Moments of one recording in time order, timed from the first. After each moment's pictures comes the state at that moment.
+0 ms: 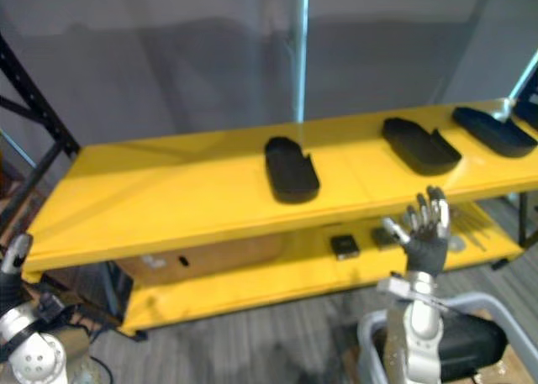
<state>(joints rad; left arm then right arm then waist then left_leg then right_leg) 0.29 0.02 0.41 -0.43 -0.31 -0.38 0.32 0.15 -0.10 -0.20 -0.14 0.42 -0.31 -0.07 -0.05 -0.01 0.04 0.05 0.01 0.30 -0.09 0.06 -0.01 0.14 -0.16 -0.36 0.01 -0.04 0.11</state>
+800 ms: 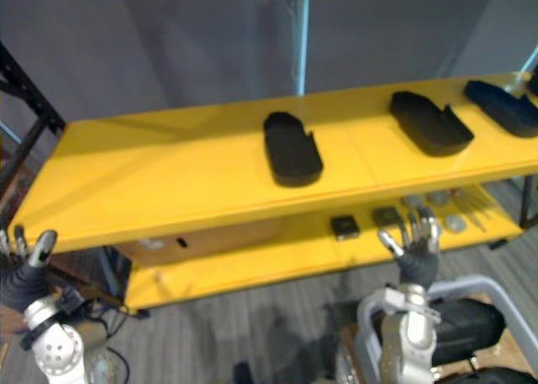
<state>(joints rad) 0.24 -0.01 0.50 -0.21 -0.19 -0.35 0.57 0.16 -0.06 -0.23 -0.07 0.41 -0.31 0.02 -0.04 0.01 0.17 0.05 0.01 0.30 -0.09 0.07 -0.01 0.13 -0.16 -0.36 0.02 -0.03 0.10</state>
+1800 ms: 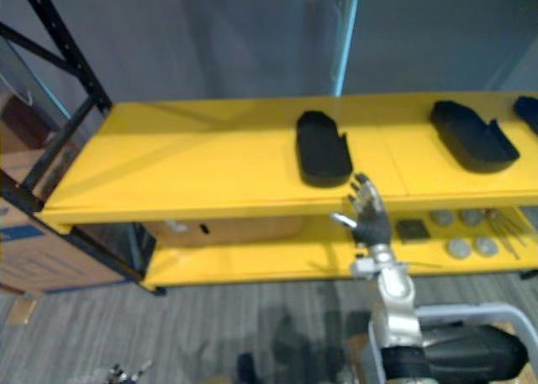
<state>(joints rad) 0.30 0.08 0.32 0.81 -0.21 -0.19 0.11 -0.14 -0.22 -0.06 0.18 0.34 -0.27 0.17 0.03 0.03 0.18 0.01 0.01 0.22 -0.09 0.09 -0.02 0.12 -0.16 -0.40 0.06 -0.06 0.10</state>
